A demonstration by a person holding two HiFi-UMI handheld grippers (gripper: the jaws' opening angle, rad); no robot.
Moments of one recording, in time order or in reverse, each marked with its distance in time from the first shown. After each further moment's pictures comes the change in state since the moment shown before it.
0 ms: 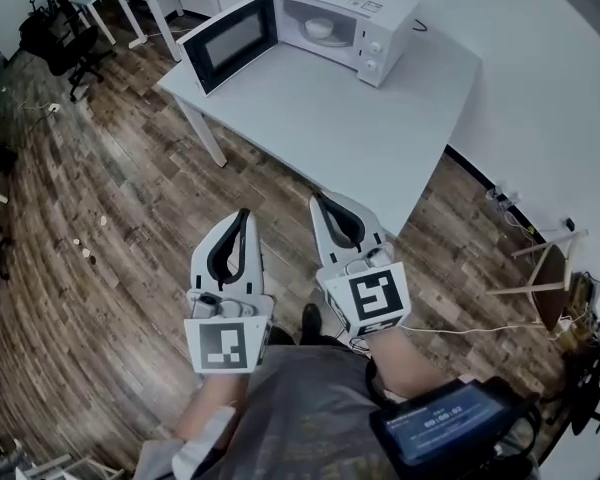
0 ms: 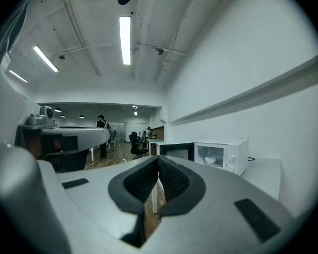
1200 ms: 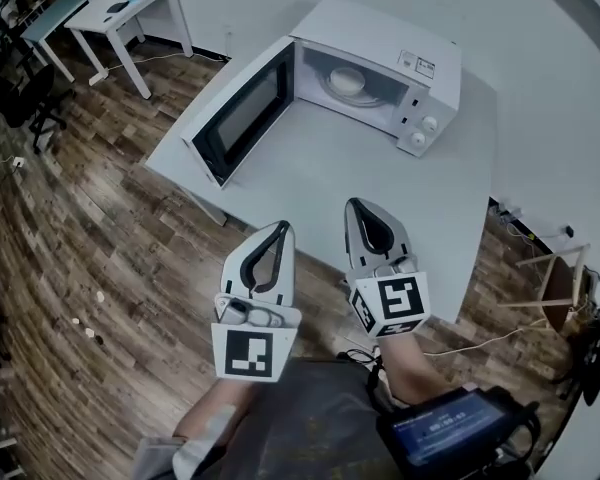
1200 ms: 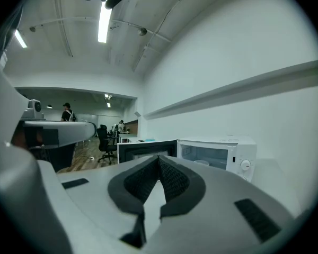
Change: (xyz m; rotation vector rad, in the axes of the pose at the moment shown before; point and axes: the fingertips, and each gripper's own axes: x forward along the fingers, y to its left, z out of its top) left arm 0.243 0.172 -0.056 -0.034 -0.022 -0.313; right arm 0.277 -0.096 -0.021 0.017 0.068 -0.307
